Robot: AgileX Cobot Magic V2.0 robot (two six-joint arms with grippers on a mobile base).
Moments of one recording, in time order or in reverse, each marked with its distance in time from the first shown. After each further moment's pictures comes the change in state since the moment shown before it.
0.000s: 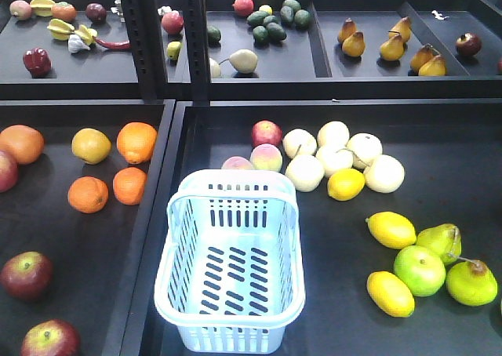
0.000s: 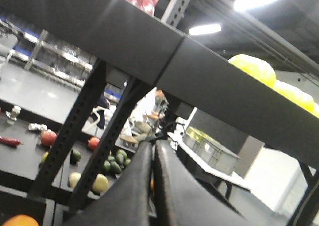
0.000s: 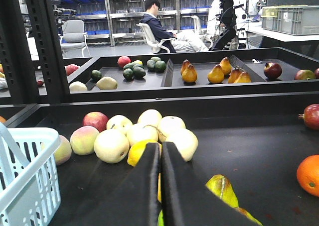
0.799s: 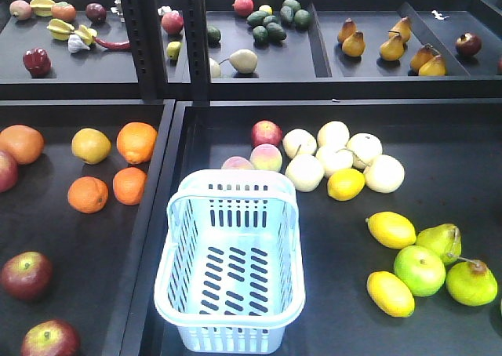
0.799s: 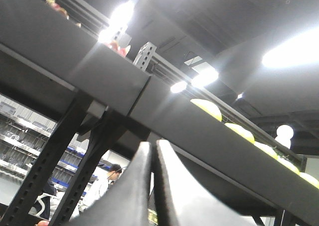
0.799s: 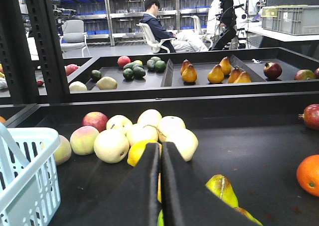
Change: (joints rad) left arm 0.035 -0.451 0.565 -0.046 -0.513 0.003; right arm 0.000 0.000 0.000 0.000 0.000 0.000
